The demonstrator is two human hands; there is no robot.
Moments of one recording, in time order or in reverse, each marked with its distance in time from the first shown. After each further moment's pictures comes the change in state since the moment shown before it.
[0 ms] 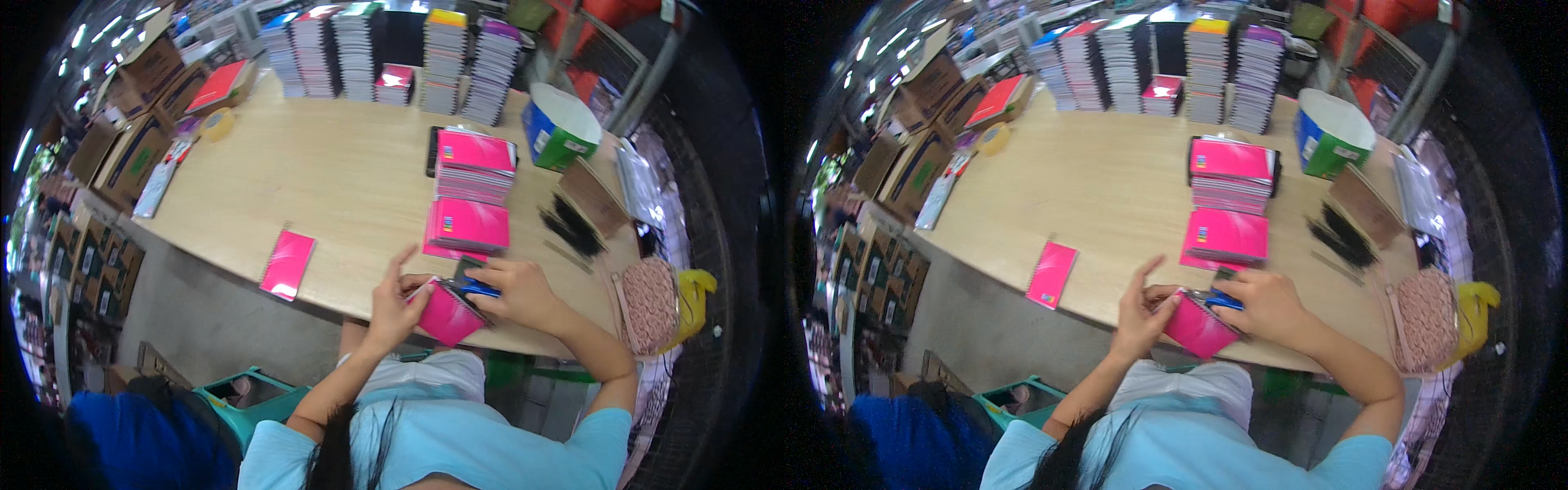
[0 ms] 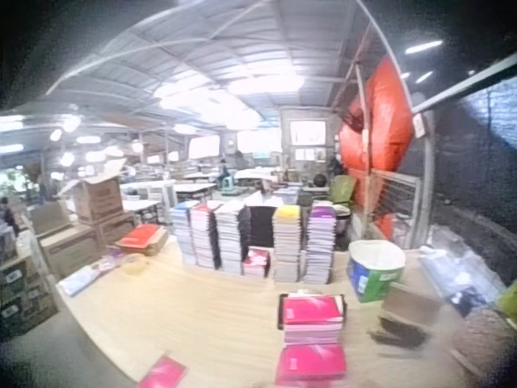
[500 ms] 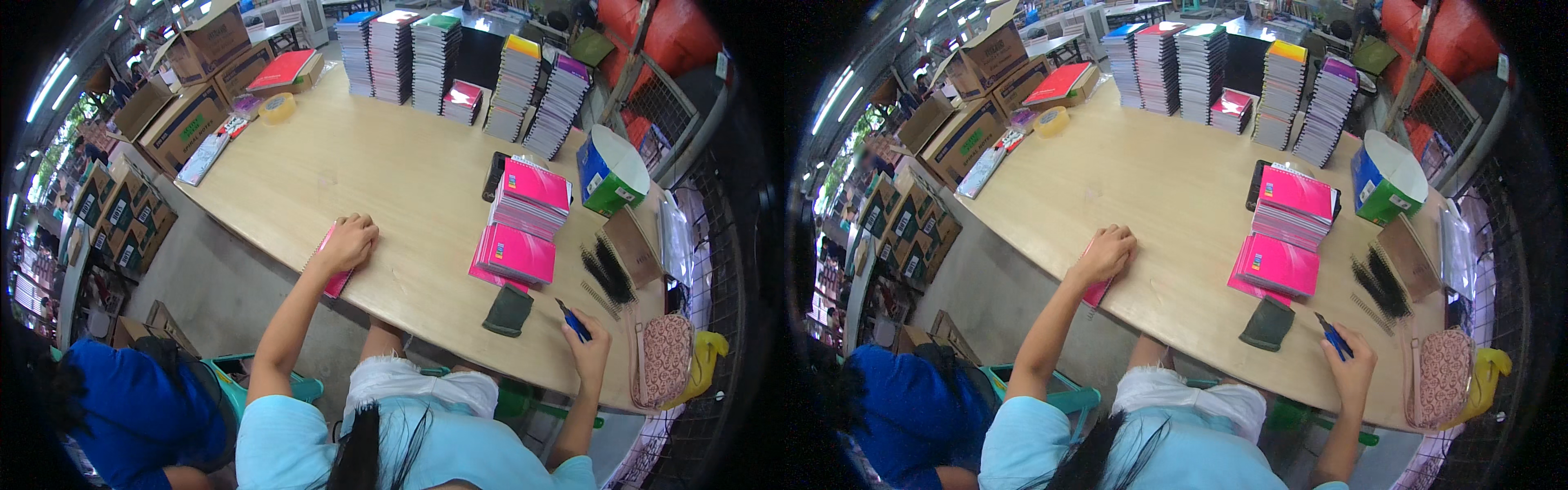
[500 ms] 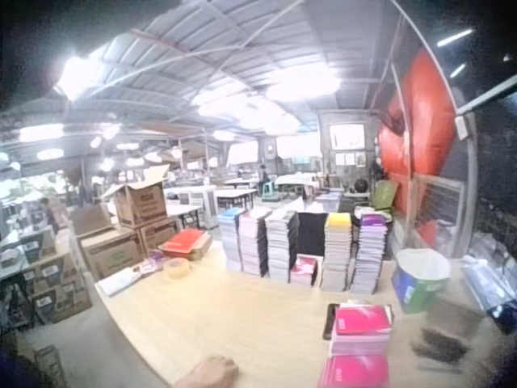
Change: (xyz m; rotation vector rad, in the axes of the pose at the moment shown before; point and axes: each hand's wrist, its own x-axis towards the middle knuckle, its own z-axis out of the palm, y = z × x) left_hand 0.087 -0.001 -0.208 1.341 -0.231 0.191; right_hand -0.094 0.026 0.015 0.363 0.272 0.734
